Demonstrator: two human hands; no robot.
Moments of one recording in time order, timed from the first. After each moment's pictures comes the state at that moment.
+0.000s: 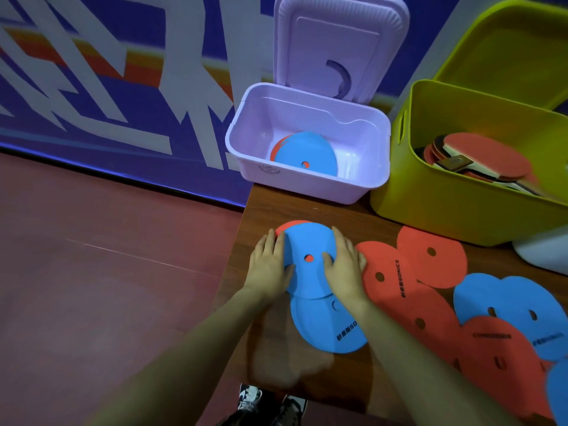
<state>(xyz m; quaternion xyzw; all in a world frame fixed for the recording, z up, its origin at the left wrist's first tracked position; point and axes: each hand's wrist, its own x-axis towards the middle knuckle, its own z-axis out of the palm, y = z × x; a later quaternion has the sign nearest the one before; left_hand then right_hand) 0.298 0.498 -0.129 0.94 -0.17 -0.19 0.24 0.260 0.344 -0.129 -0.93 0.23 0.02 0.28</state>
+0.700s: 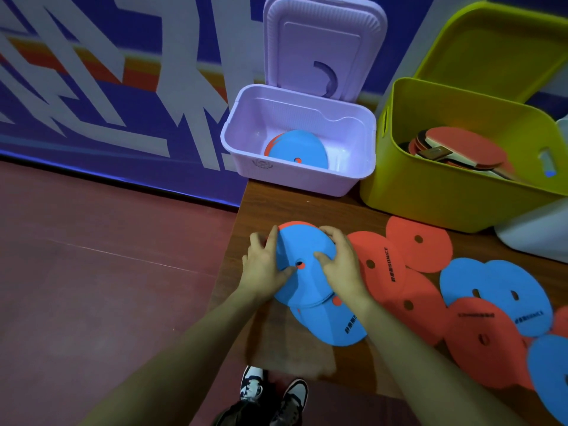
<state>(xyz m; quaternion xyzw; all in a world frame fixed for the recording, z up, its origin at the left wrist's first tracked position) 0.270 0.507 -0.101 0.93 -0.13 -0.16 0.31 0.230 0.350 -0.093 -0.86 0.19 -0.03 0.47</state>
